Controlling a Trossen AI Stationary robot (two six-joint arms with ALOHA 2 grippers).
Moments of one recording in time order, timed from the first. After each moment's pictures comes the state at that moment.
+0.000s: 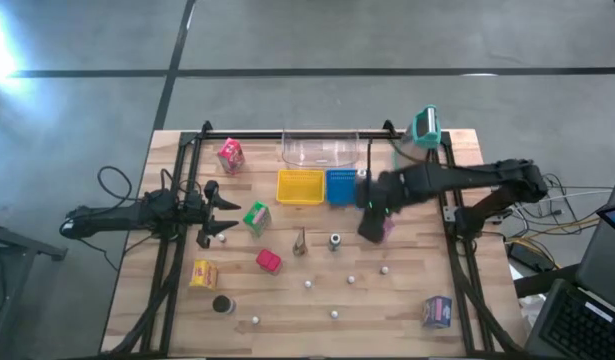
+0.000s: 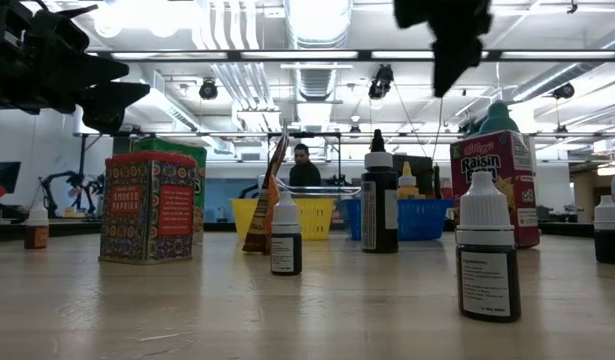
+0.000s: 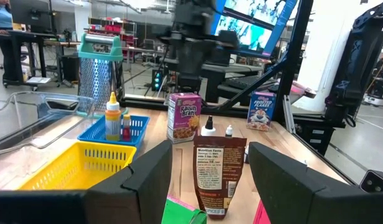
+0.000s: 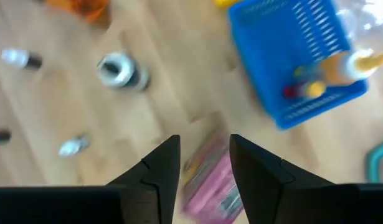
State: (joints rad) left arm 0.03 0.02 0.01 0.02 0.06 -0.11; right arm 0.10 1.48 1.37 -1.16 0.13 0.51
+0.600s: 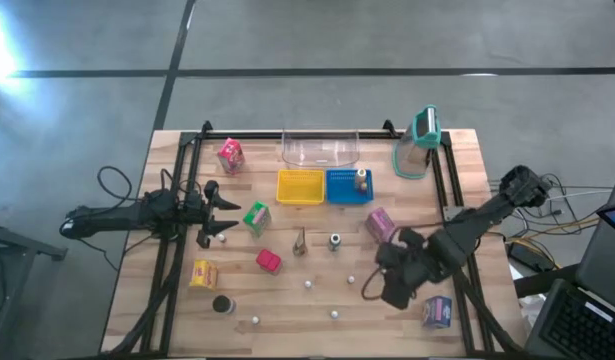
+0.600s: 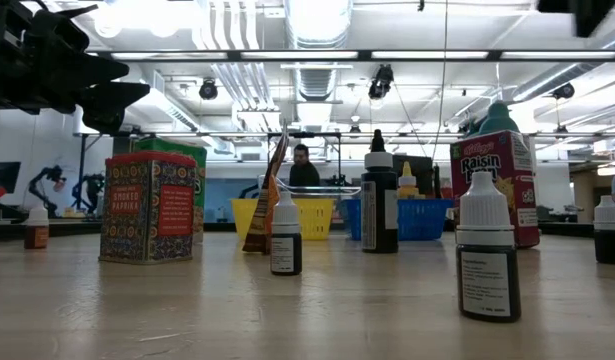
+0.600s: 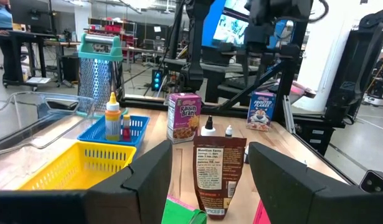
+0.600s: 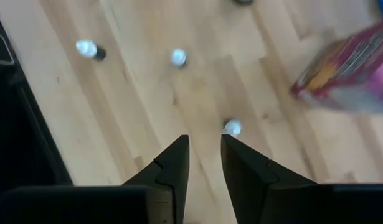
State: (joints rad) left arm 0.03 0.02 0.01 0.02 0.06 -0.11; right arm 0.62 1.52 1.35 -1.17 0.19 1.05
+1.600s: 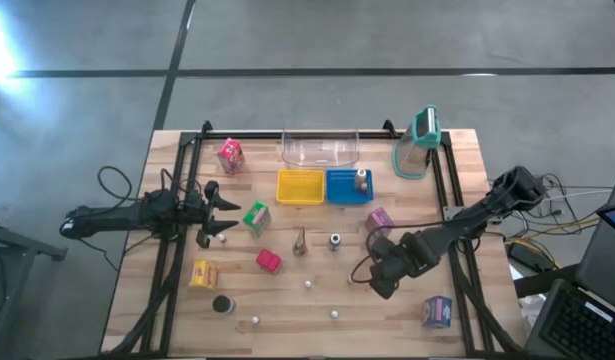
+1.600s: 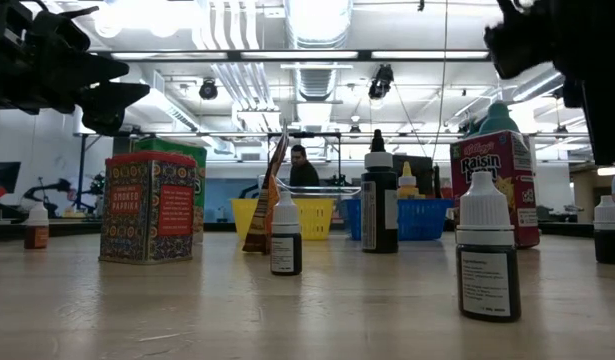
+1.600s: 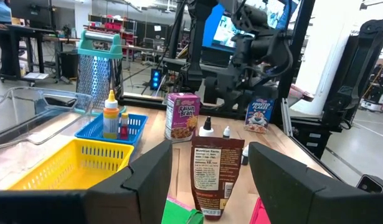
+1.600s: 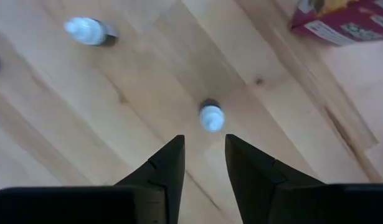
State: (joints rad) left arm 0.03 0.02 0.01 0.03 0.06 -0.14; right arm 0.52 1.54 1.05 -0.96 0.06 1.25
